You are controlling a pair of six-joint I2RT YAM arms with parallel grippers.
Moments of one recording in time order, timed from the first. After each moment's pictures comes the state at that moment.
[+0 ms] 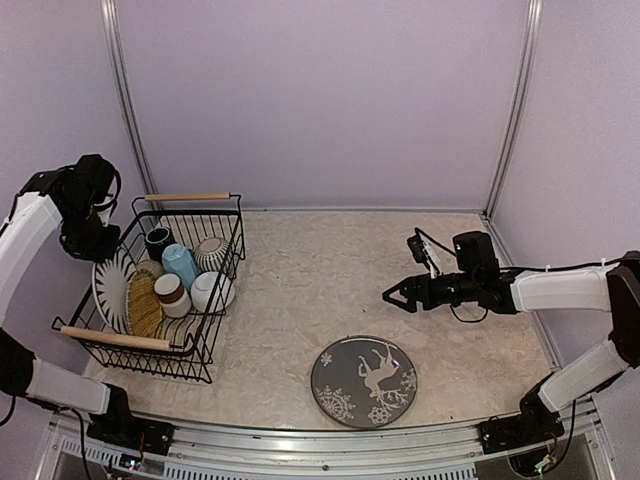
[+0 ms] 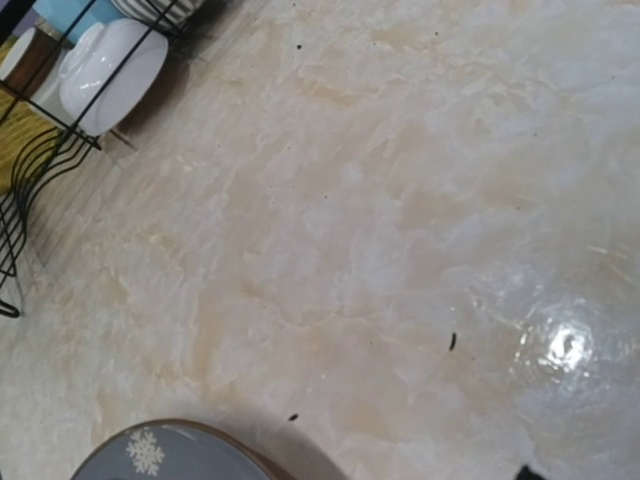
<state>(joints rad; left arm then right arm) -0.04 1.26 1.39 -1.29 -0.39 -0.04 0.49 1.41 0.66 0.17 -0.54 0.28</state>
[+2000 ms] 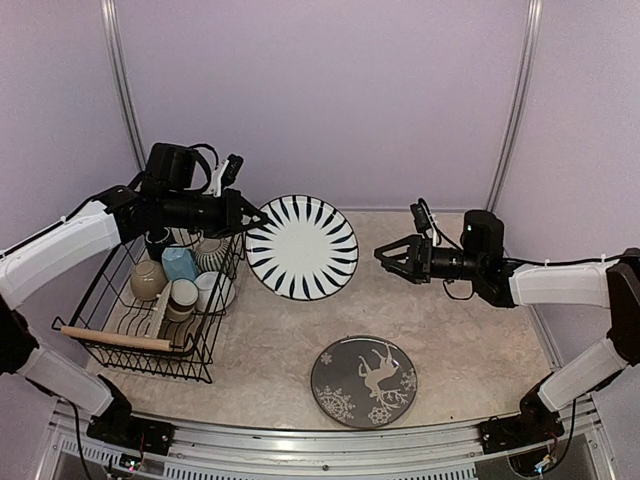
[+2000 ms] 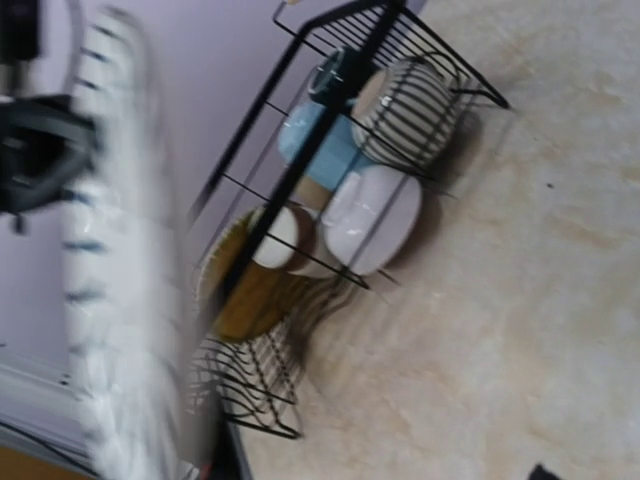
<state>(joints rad) -0.56 1.37 1.29 -0.42 0.39 -0.50 0.49 1.43 0.71 0.53 -0.76 0.77</state>
